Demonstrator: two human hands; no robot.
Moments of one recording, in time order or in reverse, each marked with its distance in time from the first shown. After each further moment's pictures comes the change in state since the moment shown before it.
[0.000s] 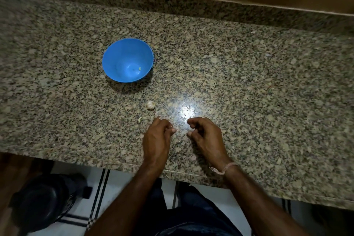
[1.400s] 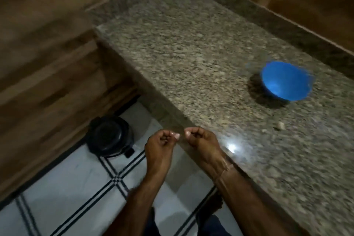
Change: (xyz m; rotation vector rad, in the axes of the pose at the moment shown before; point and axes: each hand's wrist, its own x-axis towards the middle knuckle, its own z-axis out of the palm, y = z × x) left_hand -0.144 -0.182 -0.208 -0.596 0.559 -0.668; right_hand -0.095 -0.153 0.288 0.459 -0.583 0.353
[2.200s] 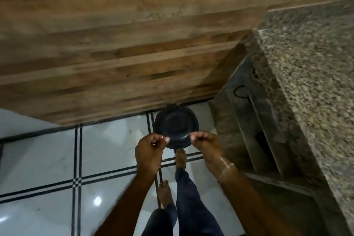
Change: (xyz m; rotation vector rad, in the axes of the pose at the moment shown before) left_hand 0.142 -0.140 -0.350 -0.069 0.461 -0.297; right_hand 0.106 0.128 0.378 -0.596 -0.317 0.090
